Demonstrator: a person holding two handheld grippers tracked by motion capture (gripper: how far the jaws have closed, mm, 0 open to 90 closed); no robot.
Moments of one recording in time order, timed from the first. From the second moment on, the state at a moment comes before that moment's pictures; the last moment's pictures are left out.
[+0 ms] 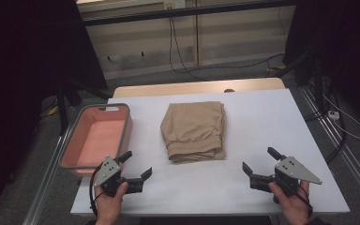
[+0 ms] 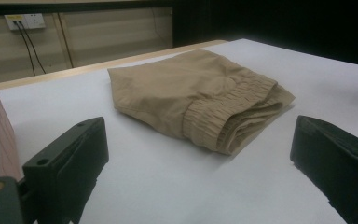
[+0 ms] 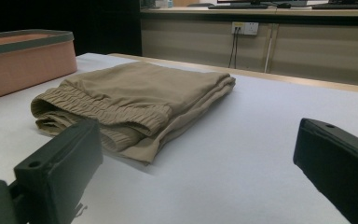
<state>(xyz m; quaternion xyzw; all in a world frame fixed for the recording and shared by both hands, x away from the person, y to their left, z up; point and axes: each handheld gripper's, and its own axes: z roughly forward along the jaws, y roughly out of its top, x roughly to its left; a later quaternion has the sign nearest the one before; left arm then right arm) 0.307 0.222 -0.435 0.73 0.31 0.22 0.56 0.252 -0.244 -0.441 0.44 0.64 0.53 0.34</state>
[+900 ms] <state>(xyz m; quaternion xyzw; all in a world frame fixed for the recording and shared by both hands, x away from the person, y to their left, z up) 0.304 0.221 -0.437 0.74 0.31 0.20 0.56 0.257 -0.217 -0.441 0.39 0.70 0.53 0.28</state>
